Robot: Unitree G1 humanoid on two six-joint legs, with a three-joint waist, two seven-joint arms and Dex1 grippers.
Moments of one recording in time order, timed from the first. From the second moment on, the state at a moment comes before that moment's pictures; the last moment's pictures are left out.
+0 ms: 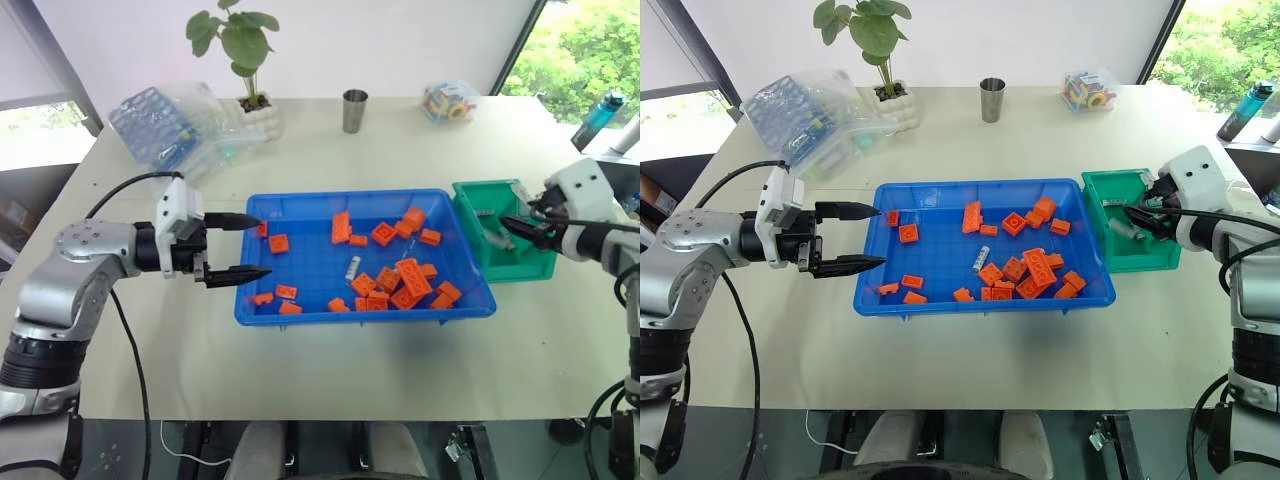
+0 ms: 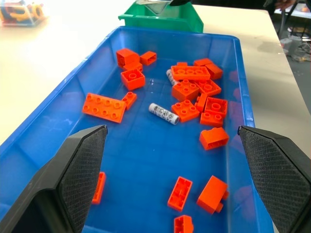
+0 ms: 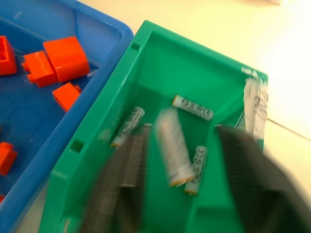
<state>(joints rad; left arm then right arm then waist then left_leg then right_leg) -0.43 0.81 0.05 -0.15 -0.57 0.46 -1.22 -0.45 -0.85 -0.29 -0.10 0.10 0.84 0.77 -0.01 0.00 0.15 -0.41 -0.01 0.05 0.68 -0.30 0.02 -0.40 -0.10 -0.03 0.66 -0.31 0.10</state>
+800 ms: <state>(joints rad) -0.36 0.83 0.08 -0.24 -0.59 0.51 -1.17 -0.57 -0.35 0.12 -0.30 0.31 1.36 0.46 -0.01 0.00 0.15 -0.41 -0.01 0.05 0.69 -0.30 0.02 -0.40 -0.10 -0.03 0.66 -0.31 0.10</state>
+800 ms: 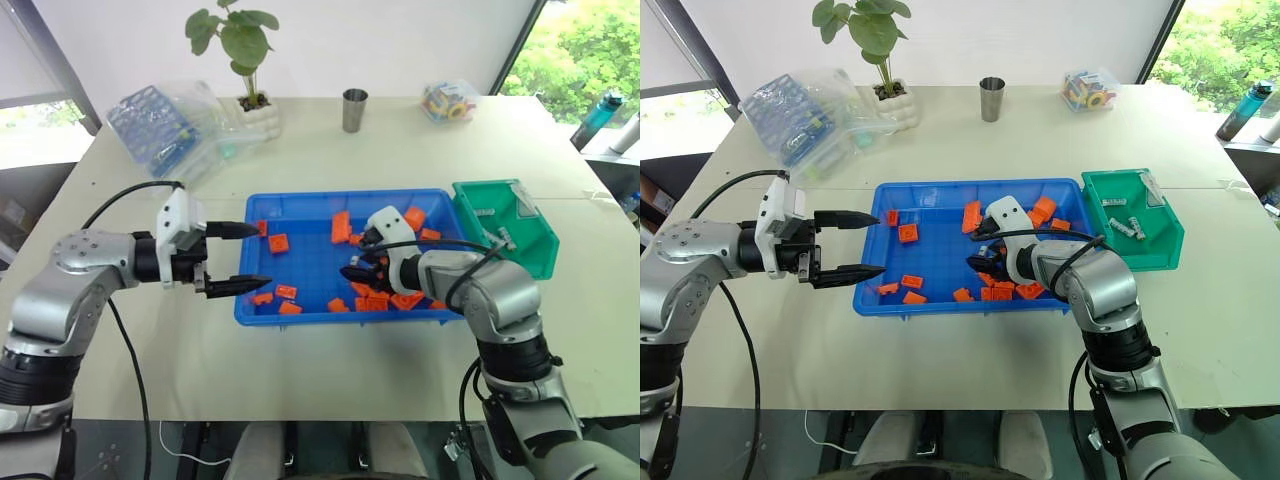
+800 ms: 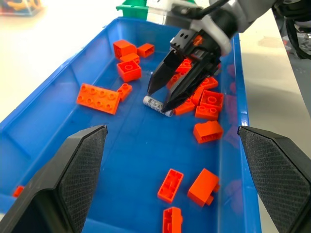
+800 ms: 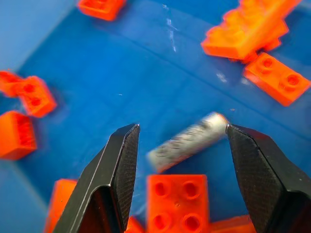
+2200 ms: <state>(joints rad) -0.41 0.81 0.05 -0.20 -0.59 0.49 -1.20 -0.56 -0.88 -0.20 -0.07 0.33 1.18 0.55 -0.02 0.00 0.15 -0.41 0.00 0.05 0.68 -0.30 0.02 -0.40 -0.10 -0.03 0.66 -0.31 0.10</state>
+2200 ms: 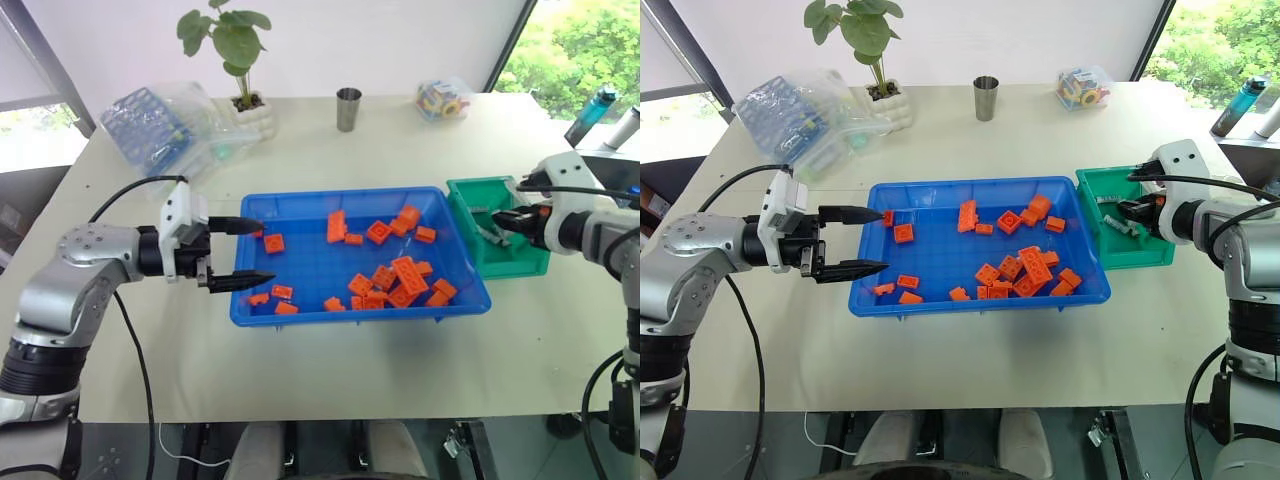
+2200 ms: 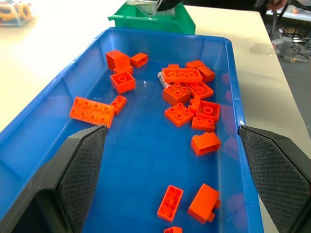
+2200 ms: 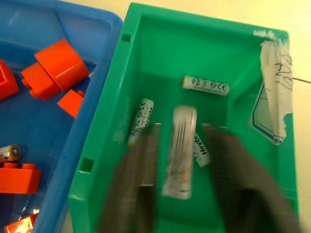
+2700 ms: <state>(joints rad) -0.41 0.80 0.05 -0.21 -0.59 0.49 -1.20 -0.52 -0.92 -0.06 -0.35 0.45 1.14 0.72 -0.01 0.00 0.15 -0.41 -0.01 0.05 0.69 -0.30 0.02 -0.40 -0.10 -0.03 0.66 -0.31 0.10</state>
